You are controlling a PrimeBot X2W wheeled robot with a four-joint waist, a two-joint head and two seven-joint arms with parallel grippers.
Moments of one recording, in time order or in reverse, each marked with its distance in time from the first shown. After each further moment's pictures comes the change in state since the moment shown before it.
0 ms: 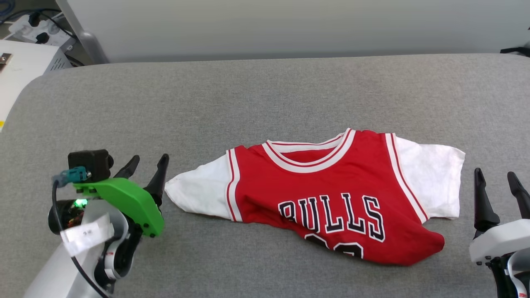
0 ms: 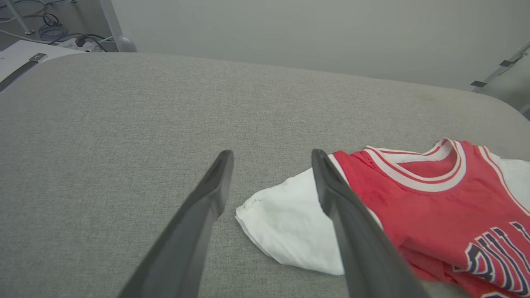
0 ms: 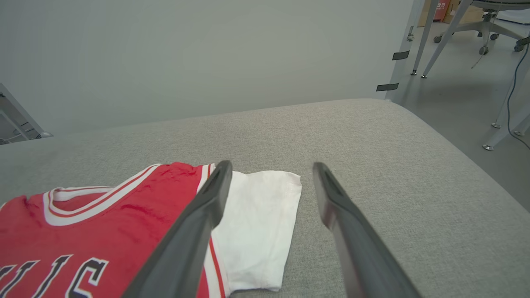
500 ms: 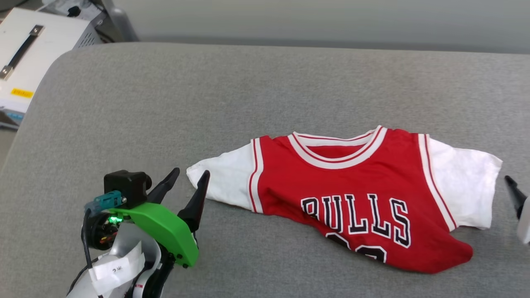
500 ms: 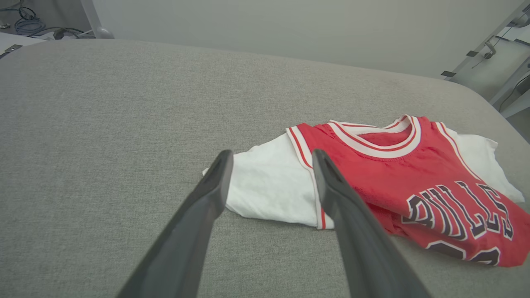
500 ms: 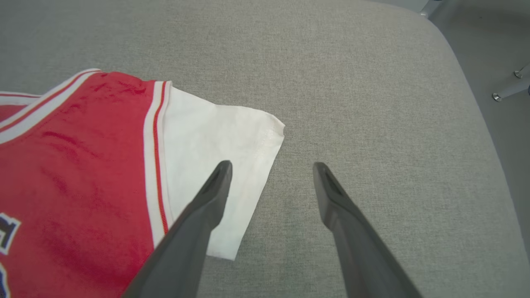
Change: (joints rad) left arm 0.115 -0.015 -0.074 -0.263 0.053 0.058 0.010; right arm -0.092 -0.237 0.009 0.017 0.076 0.000 0.542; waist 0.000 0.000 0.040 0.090
